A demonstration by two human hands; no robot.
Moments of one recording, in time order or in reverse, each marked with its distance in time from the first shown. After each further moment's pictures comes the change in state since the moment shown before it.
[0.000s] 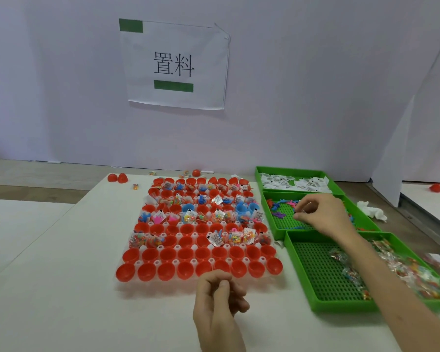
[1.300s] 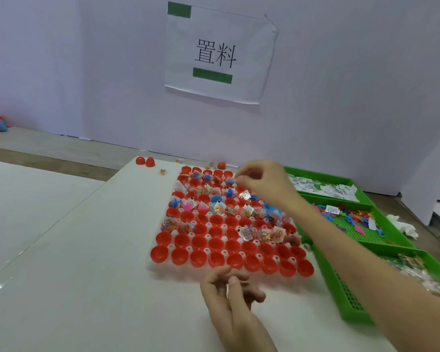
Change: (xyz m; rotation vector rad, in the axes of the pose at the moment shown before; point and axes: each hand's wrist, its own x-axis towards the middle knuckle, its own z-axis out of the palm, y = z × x) left_hand 0.011 -0.010 -0.010 -0.199 0.290 0.106; right_hand 0.013 -0.173 0.073 0.207 -0.176 -0.400
